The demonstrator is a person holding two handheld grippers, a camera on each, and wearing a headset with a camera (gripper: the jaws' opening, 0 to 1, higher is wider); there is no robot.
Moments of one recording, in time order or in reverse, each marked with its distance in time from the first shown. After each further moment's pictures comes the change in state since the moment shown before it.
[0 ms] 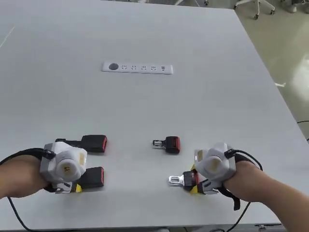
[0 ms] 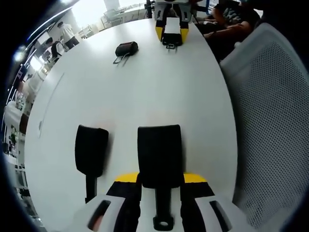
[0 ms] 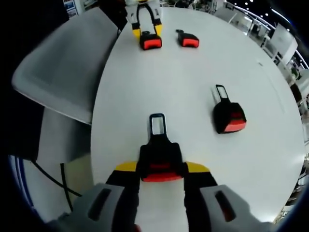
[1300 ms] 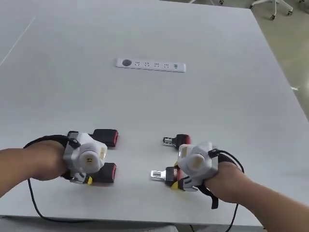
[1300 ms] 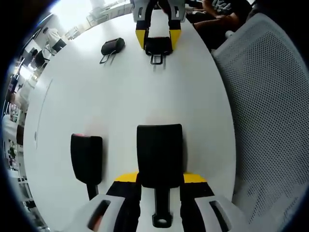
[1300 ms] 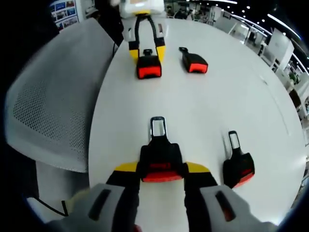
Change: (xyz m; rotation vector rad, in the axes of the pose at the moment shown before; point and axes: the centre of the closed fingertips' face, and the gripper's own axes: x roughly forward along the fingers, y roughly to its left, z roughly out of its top) left arm 0.004 -0.003 0.006 0.077 0.078 -0.037; right arm 0.032 0.004 0.088 0.018 -0.139 -0.024
